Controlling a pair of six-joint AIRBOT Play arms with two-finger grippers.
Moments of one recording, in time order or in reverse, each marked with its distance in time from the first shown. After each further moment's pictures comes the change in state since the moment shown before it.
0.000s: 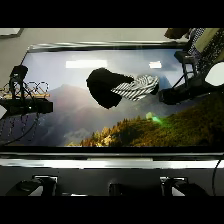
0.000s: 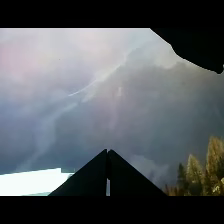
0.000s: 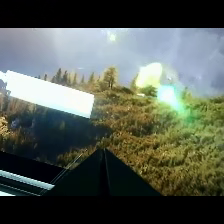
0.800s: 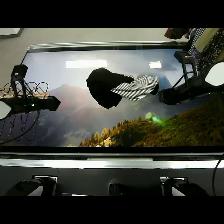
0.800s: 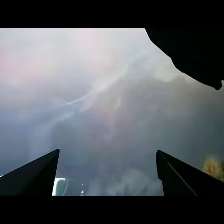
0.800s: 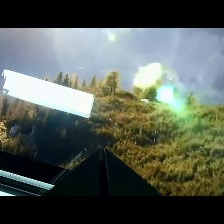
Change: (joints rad) left arm 0.001 -0.044 -0.010 -0.006 0.076 -0.092; right arm 0.000 0.000 0.000 0.000 0.000 -0.004
